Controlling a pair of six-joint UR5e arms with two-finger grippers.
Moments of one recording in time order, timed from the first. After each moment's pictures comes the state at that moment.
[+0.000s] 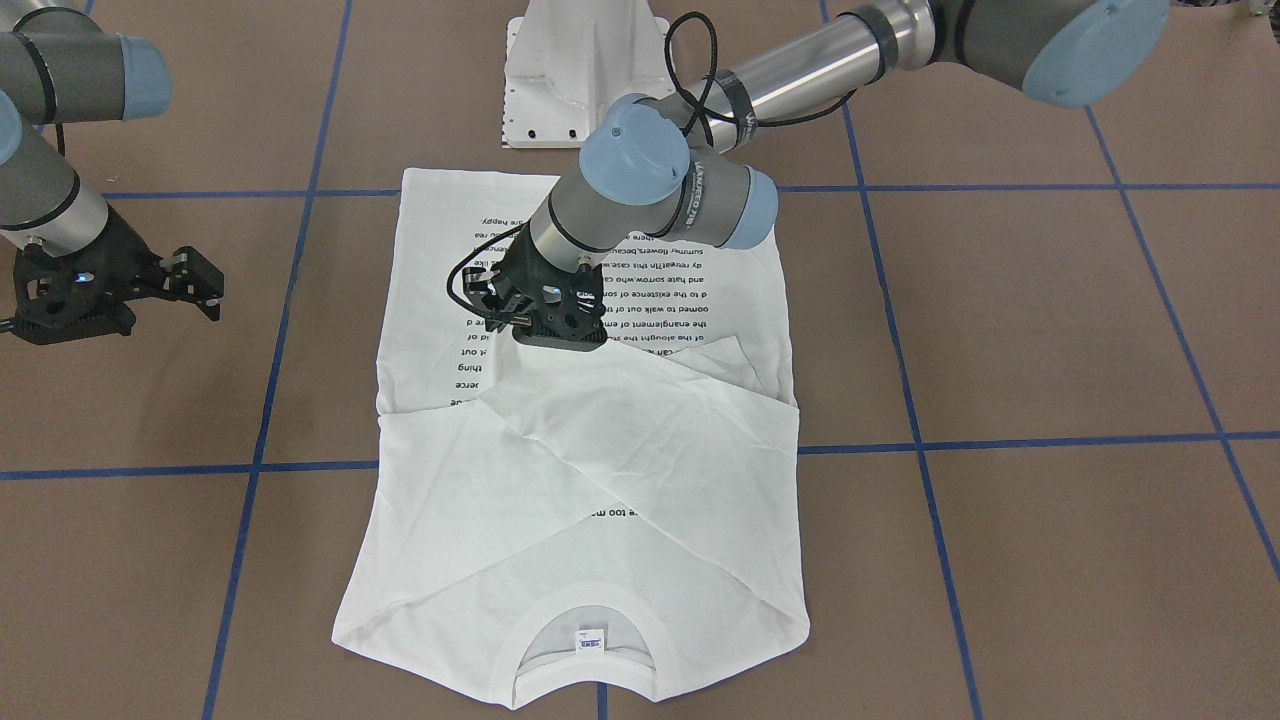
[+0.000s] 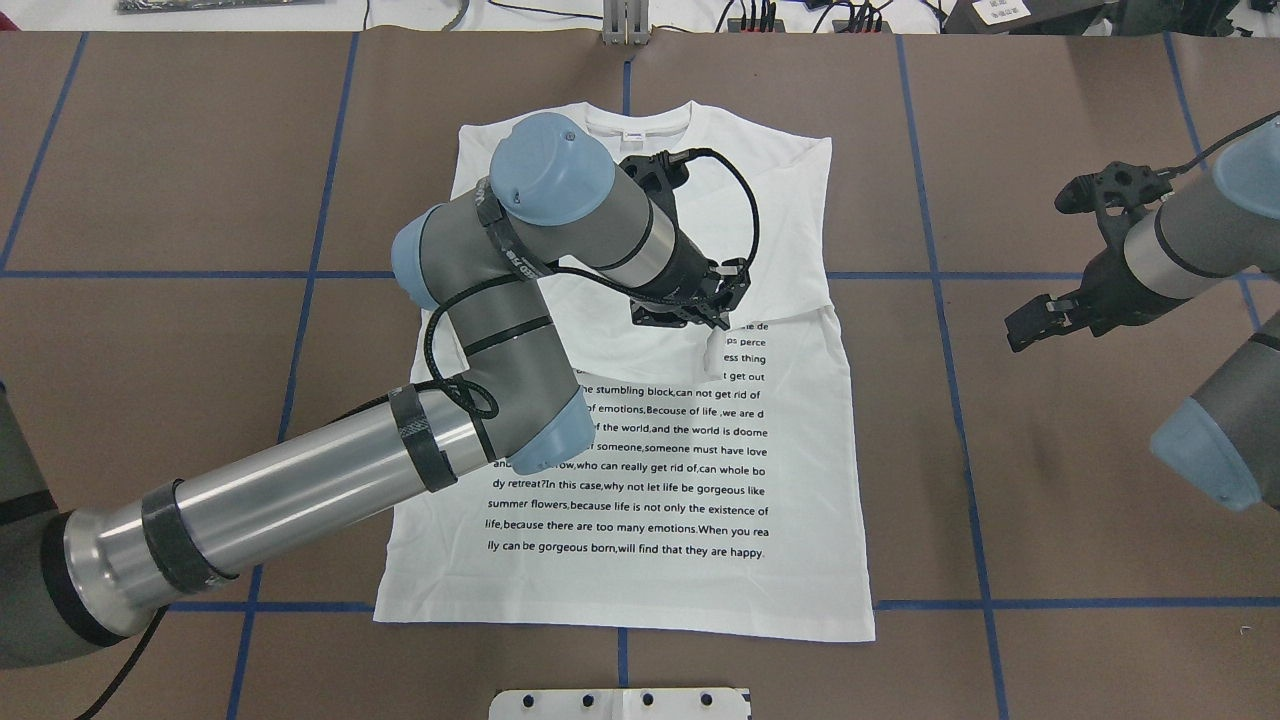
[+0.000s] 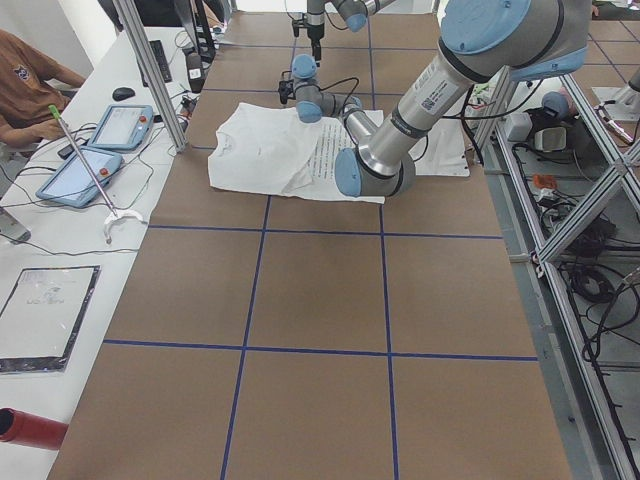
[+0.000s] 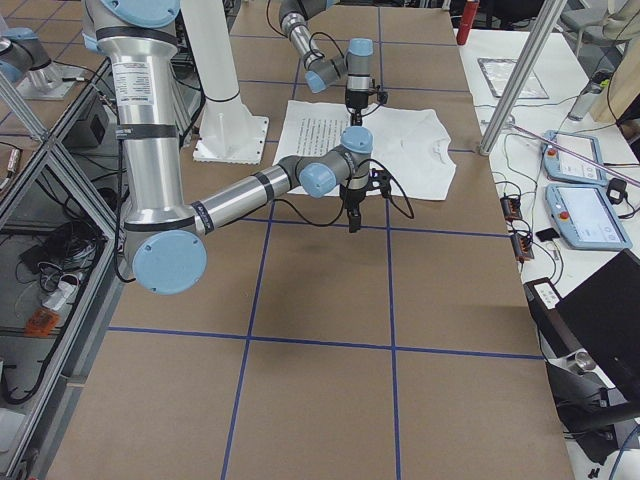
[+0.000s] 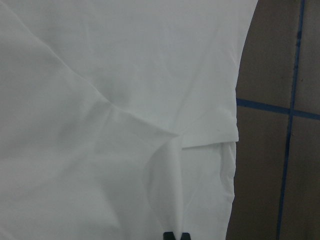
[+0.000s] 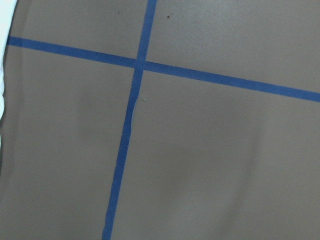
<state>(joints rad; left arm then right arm) -0.55 -2.54 -1.21 -2.25 -2.08 -1.51 0.92 -1.49 1.89 -1.44 2.14 0.65</state>
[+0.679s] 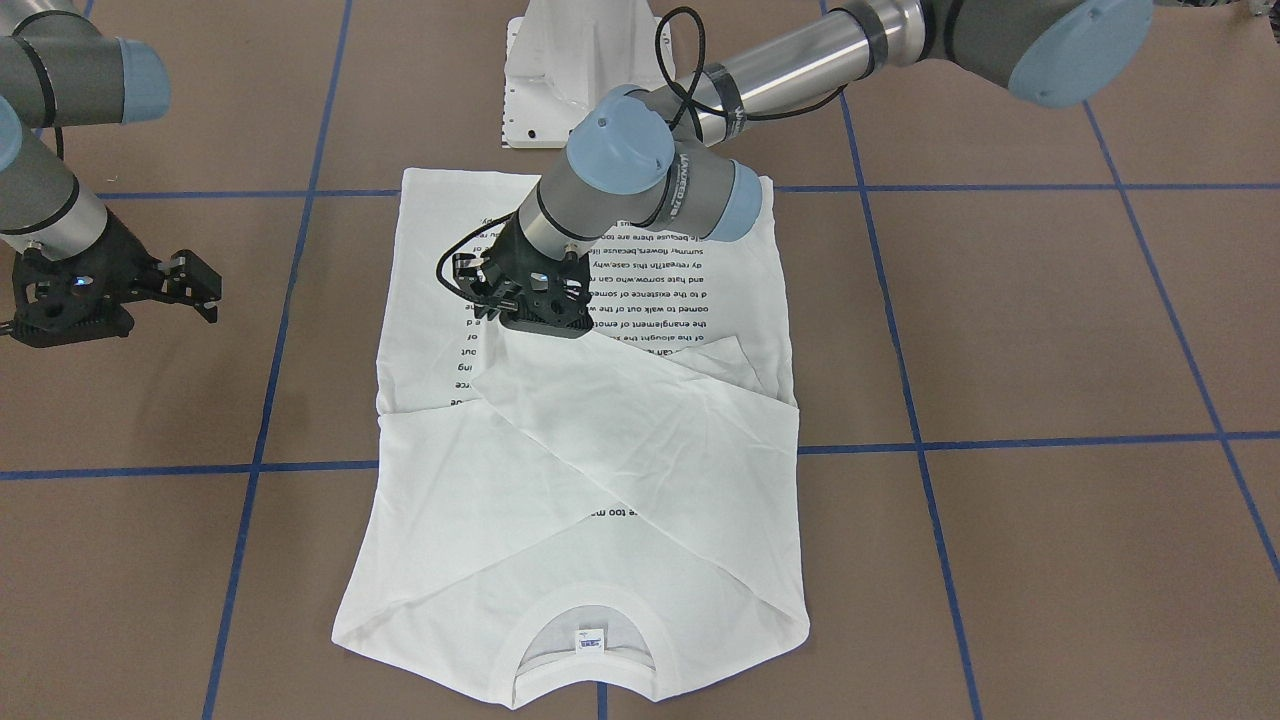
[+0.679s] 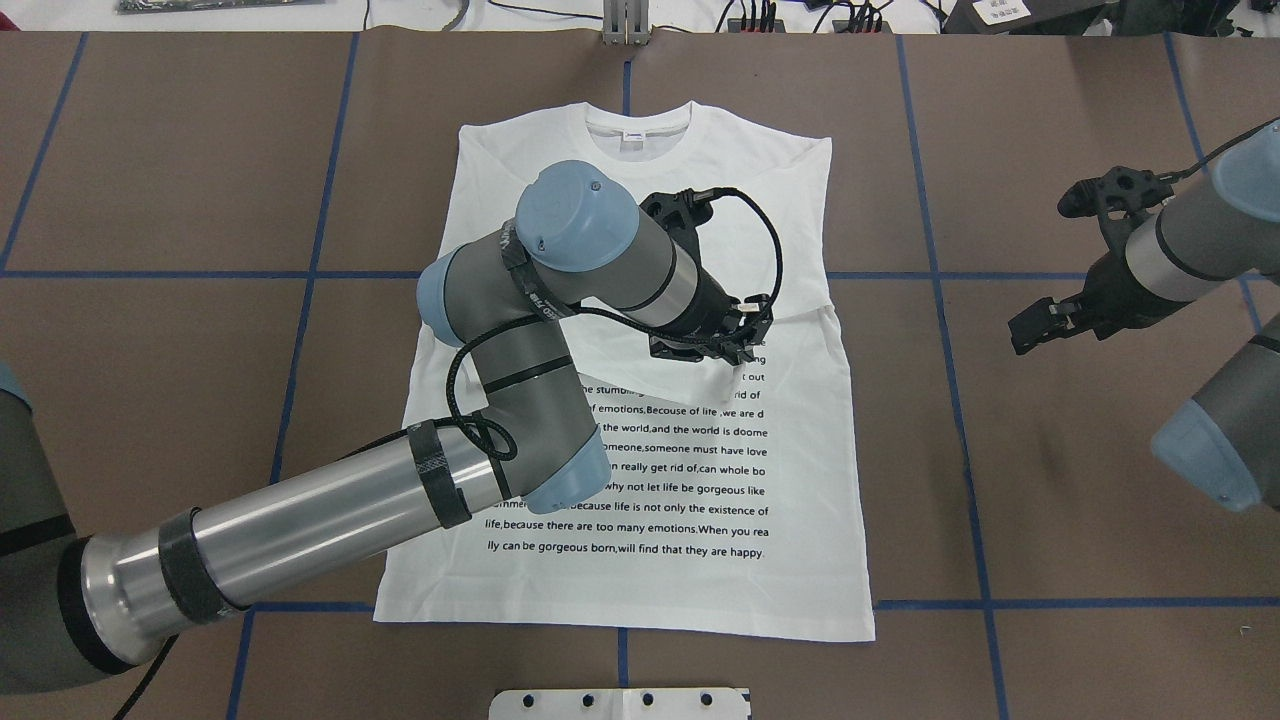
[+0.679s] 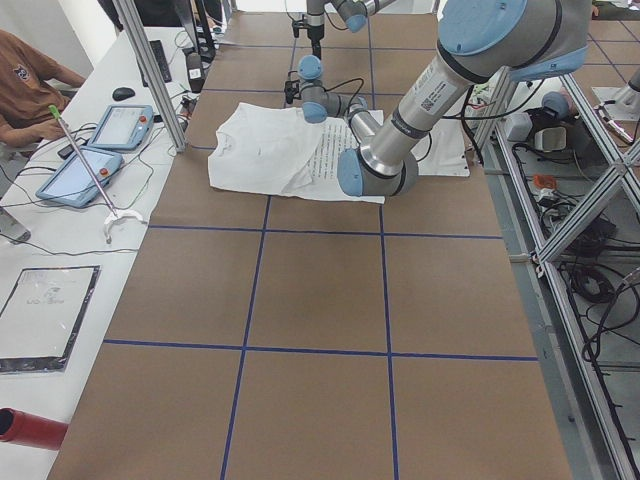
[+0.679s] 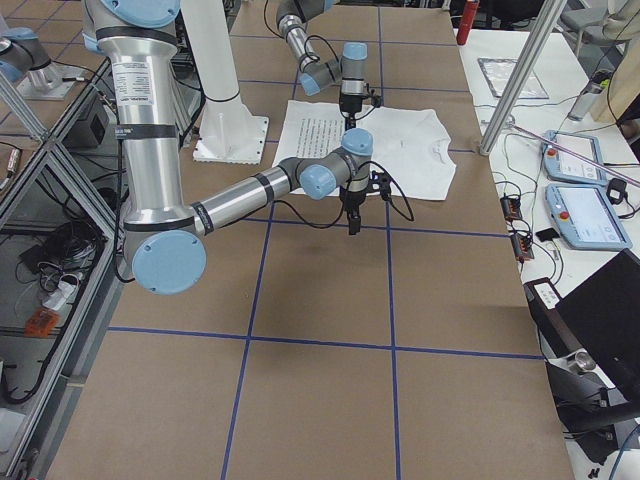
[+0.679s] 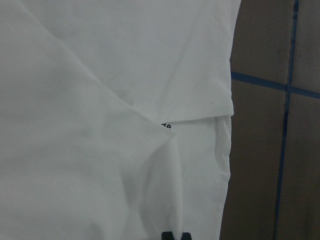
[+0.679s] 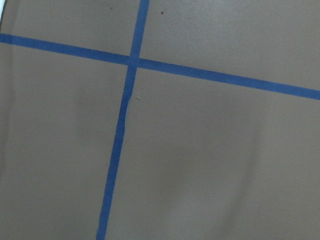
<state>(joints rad) -0.52 -2.54 -1.21 -2.28 -2.06 -1.51 0.92 -1.49 1.88 -1.44 2.13 0.65</state>
